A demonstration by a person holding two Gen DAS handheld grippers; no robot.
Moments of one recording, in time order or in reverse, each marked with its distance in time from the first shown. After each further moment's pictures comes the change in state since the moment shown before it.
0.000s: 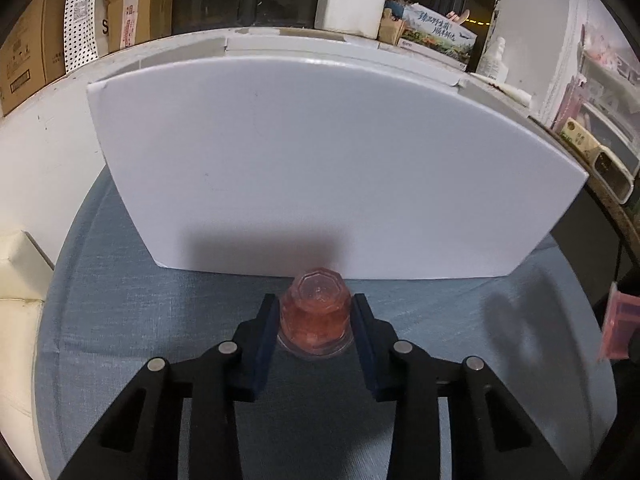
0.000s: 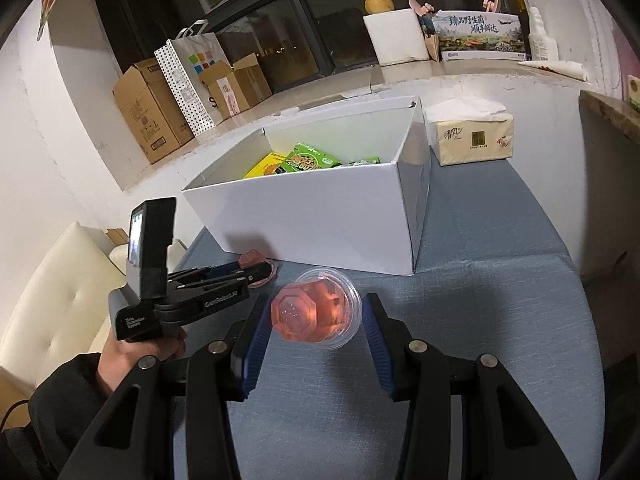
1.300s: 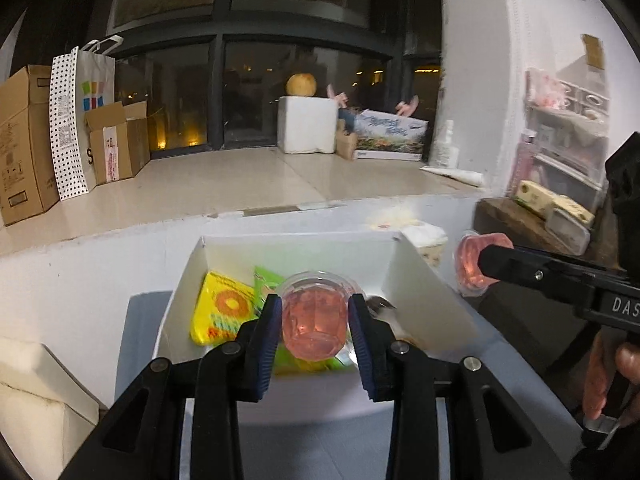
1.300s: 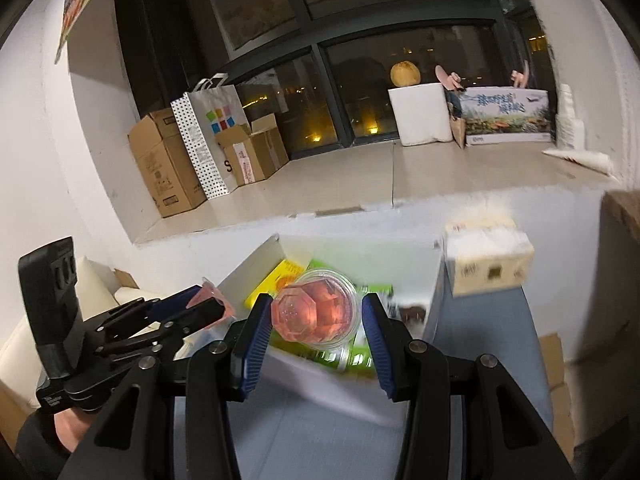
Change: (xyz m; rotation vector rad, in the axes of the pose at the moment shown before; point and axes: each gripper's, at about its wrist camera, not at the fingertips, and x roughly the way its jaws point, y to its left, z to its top) left arm -0.101 -0.036 0.108 0.135 -0.301 -0.030; right arm 0.006 0.009 0.147 -0.093 -0.139 0.005
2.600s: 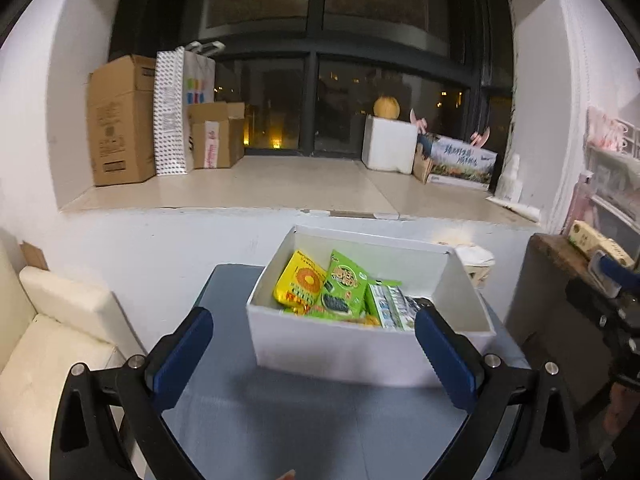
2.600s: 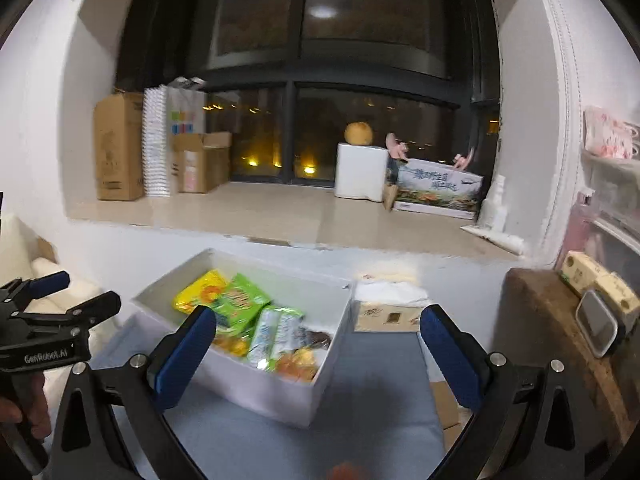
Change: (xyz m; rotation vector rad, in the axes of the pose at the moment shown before) left arm -0.111 -0.014 -0.040 -0.171 -0.060 0.277; right arm -0.104 0.038 -0.033 -0.183 -0.119 -0.225
